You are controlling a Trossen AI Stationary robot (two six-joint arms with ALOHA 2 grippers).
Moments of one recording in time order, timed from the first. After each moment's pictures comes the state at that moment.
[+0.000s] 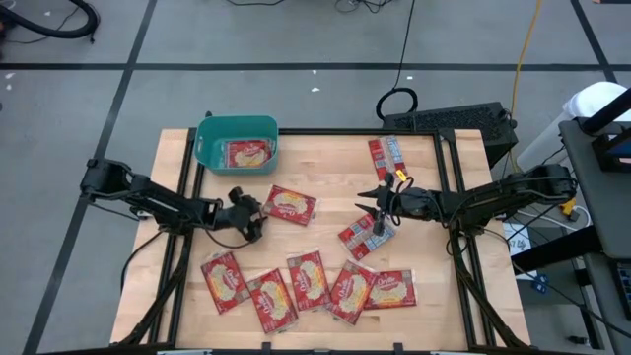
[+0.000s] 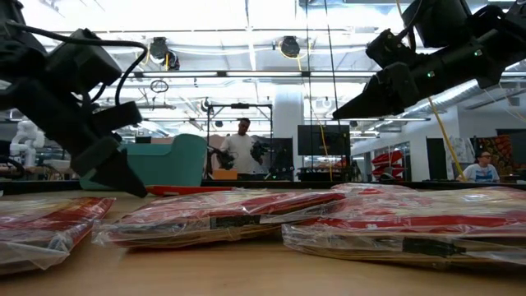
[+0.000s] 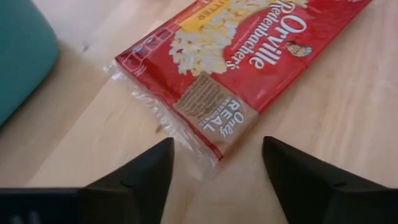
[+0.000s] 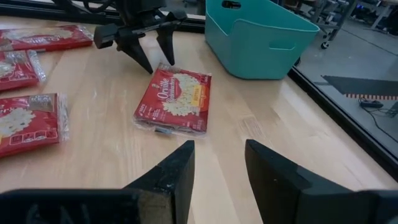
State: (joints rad) left arm -0.08 1.31 0.20 0.27 -0.44 -0.32; right arm 0.00 1.19 0.30 0.55 0.28 -0.07
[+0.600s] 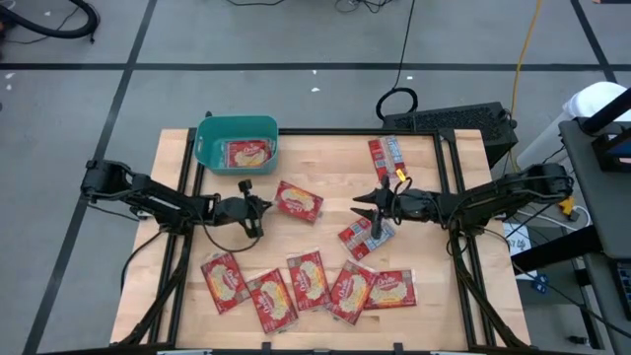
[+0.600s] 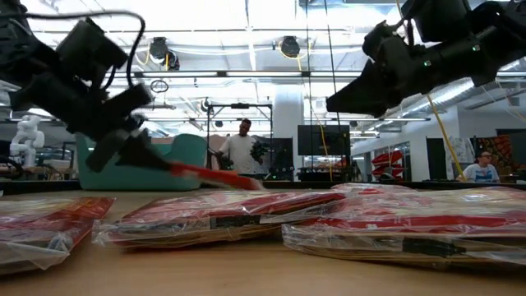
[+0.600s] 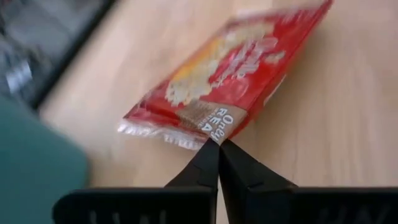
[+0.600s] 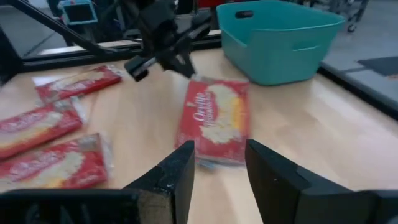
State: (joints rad) left arm -0.03 1.31 0.20 0.54 -0.41 0.19; right arm 0.04 1.24 0.33 0.62 0.23 0.14
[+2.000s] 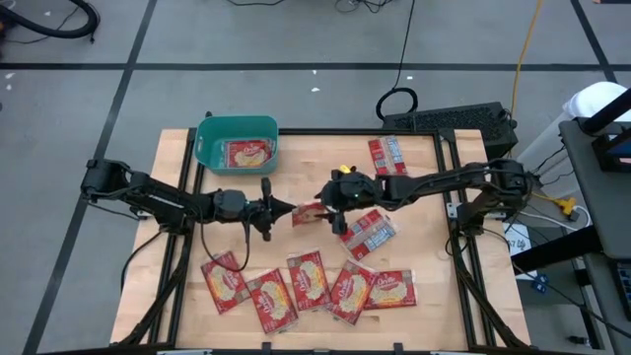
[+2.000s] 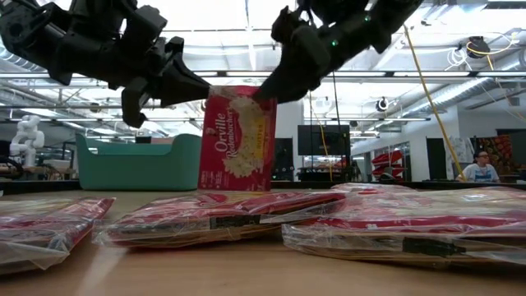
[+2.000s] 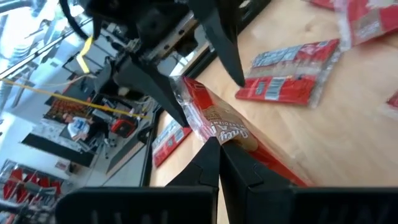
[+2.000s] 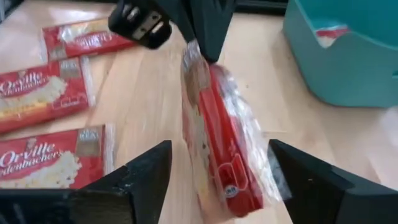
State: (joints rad) left arm -0.06 1.31 0.36 0.74 -0.18 0.82; right arm -0.05 1.63 0.98 0.07 -0.03 -0.08
